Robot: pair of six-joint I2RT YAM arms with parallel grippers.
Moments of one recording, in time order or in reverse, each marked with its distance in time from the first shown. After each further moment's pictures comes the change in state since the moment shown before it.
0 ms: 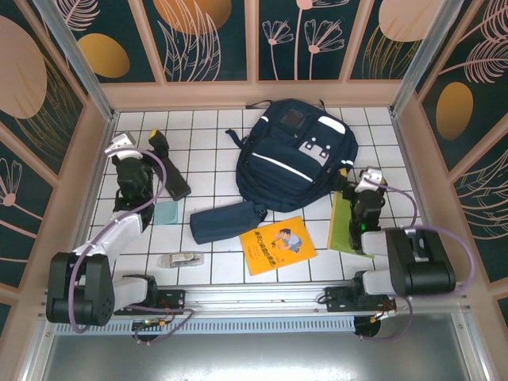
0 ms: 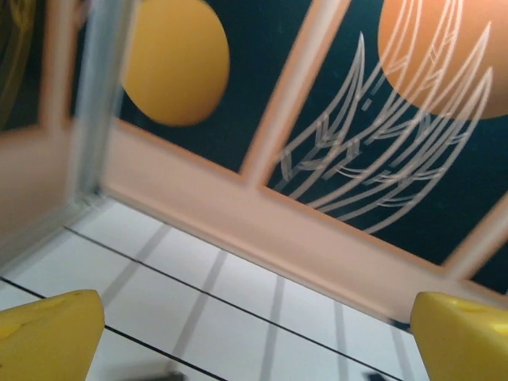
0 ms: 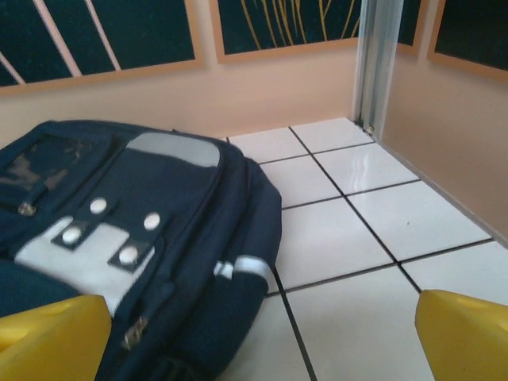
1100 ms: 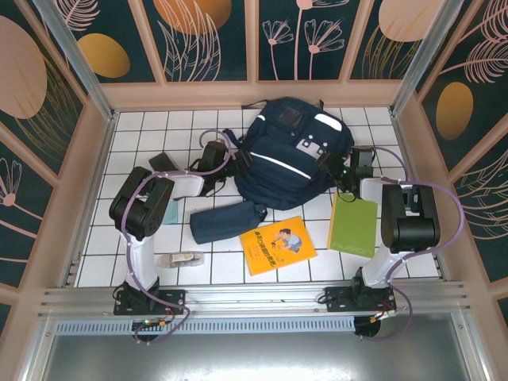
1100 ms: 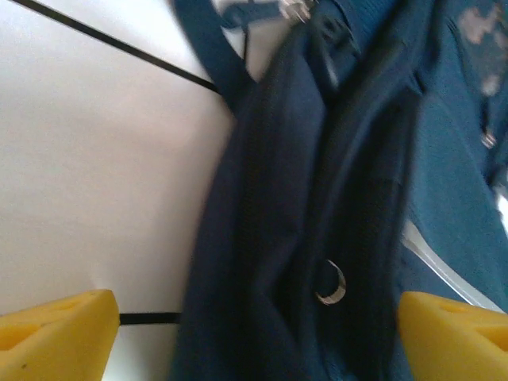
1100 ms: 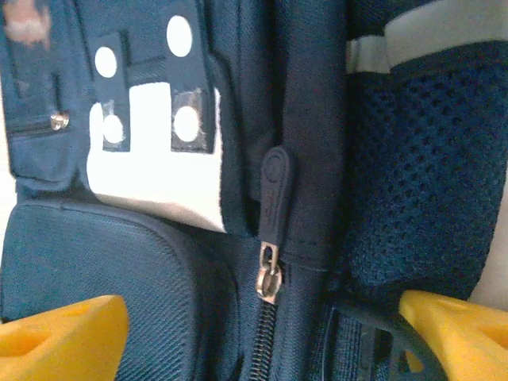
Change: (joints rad) left arm -0.385 0.751 0.496 -0.329 0.359 -0.402; right arm -0.053 0.426 0.568 -0.728 -0.610 0.645
